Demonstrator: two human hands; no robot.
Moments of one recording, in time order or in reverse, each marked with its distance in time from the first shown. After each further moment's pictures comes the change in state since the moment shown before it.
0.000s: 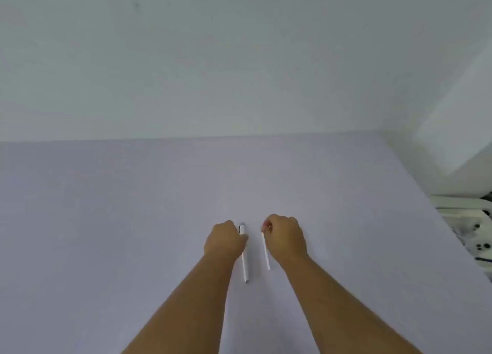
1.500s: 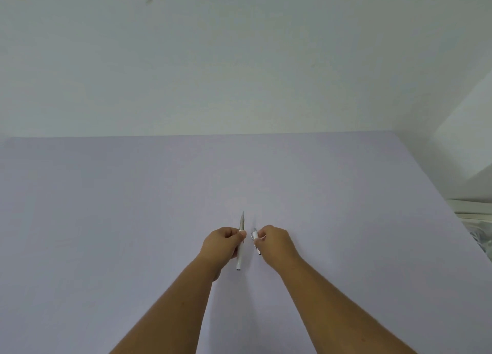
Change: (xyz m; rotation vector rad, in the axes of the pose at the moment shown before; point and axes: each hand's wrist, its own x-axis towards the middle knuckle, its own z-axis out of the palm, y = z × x) left_hand -0.003 -0.037 0.002 -0.866 -0.180 -0.051; right_hand 0.002 -0.009 0.032 0.188 -0.301 0.167
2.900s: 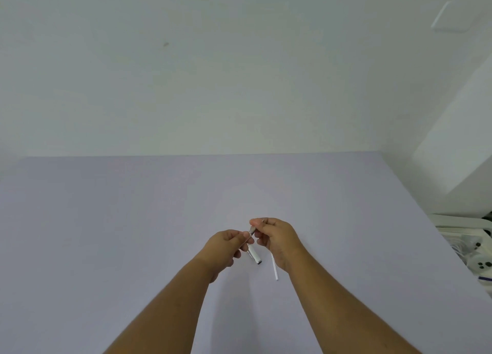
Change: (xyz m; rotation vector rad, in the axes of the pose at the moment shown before) left_hand -0.045 0.038 -0.015 0.150 -0.169 0.114; right_hand -0.028 -0.038 -0.038 0.957 -0.110 -0.005
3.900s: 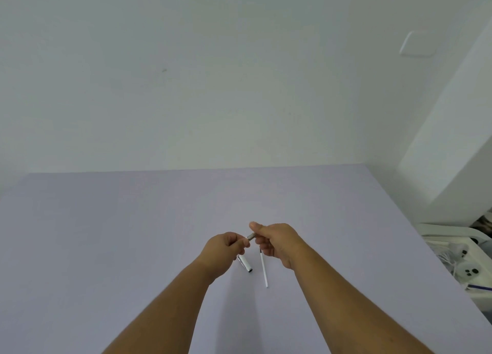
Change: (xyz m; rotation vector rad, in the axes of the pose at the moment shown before) left_hand -0.024 0.024 0.018 0.233 0.094 0.164; right_hand -0.025 -0.033 -0.027 -0.206 -0.007 0.063
